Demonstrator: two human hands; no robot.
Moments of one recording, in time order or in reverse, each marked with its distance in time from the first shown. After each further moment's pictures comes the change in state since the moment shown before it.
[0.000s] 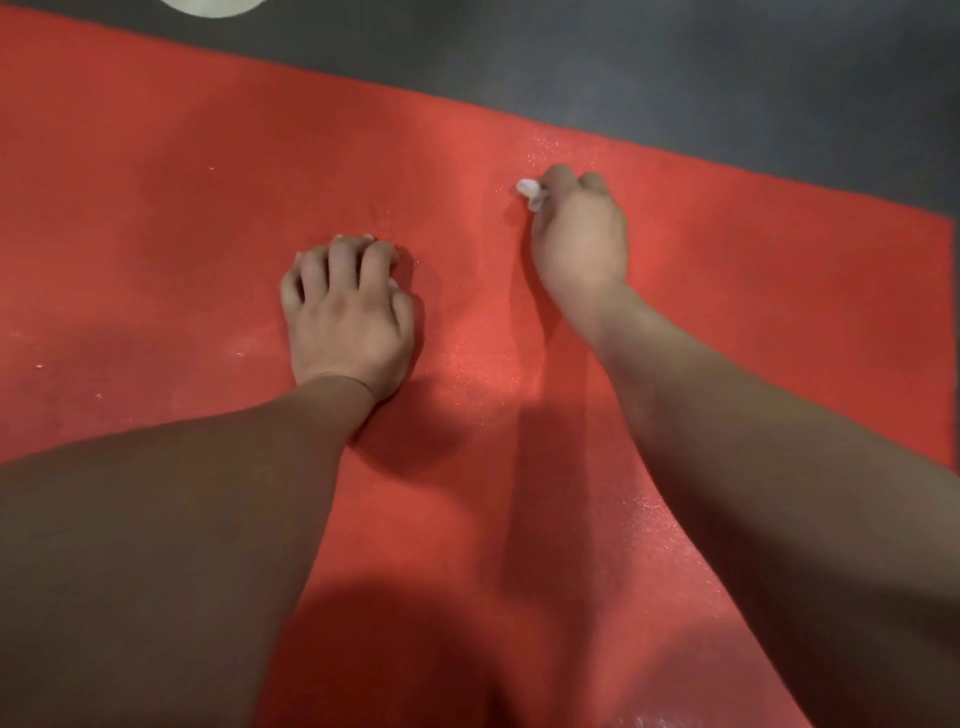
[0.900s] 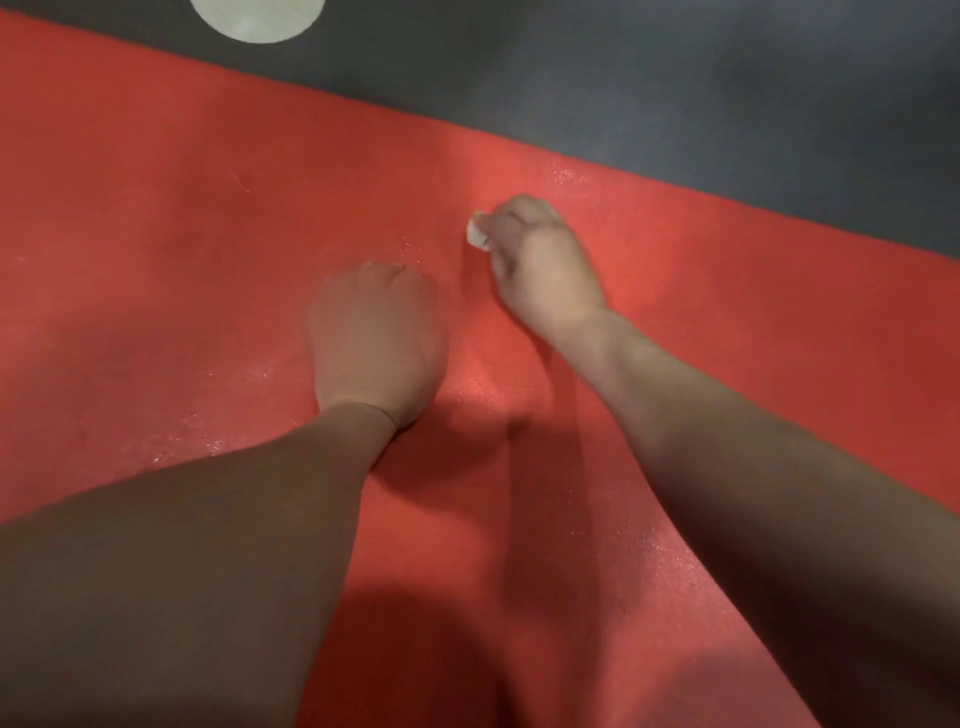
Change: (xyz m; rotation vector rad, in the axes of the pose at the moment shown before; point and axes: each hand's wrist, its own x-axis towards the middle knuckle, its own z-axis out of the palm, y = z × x) left_hand 0.003 0.001 -0.001 -0.004 0.008 -0.008; right_hand 0.006 -0.034 0.023 0.184 -0.097 -0.528
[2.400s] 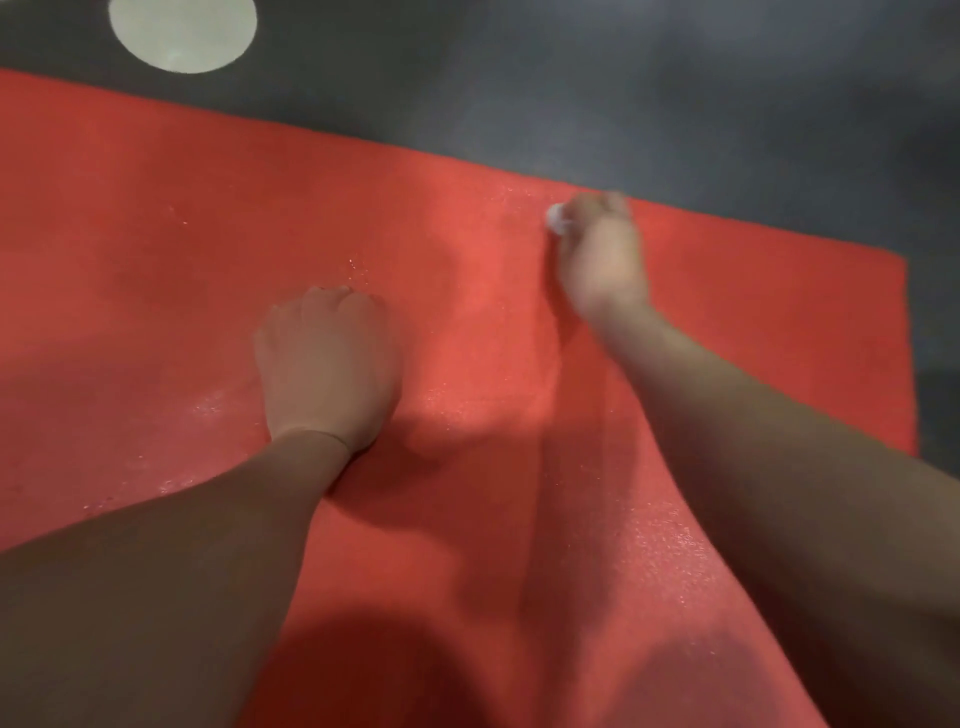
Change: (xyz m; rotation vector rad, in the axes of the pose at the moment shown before) left_hand -0.002 0.001 0.000 -0.016 -0.025 -0.017; right_hand -0.018 0.070 -0.050 -0.062 0.128 0.457
